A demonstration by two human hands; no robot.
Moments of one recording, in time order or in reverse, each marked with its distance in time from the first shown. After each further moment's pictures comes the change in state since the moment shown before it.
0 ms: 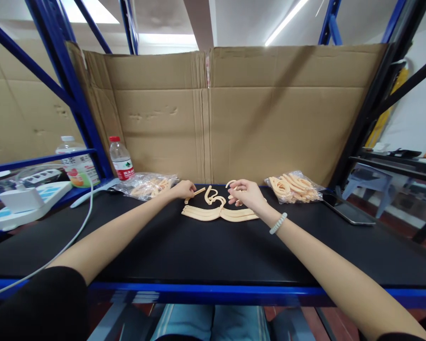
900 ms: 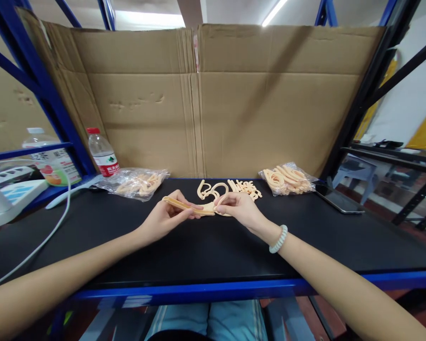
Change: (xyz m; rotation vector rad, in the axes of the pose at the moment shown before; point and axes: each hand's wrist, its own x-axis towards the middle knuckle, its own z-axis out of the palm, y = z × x) left_hand -0.138 0.054 0.009 -1.037 0.051 0.435; right_hand -0.041 0.014 0.013 0.136 -0.213 -0.041
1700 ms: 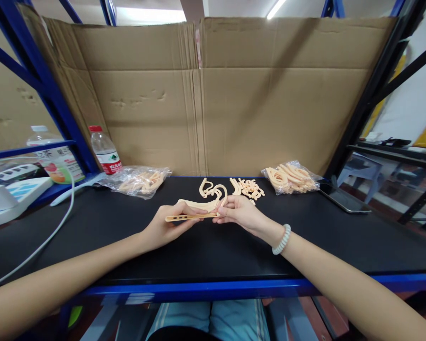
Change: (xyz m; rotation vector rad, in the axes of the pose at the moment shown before) left_hand -0.009 -0.004 -0.002 0.473 -0.061 0.410; right_hand -0.005 0.000 0.006 0.201 -0.134 0.217
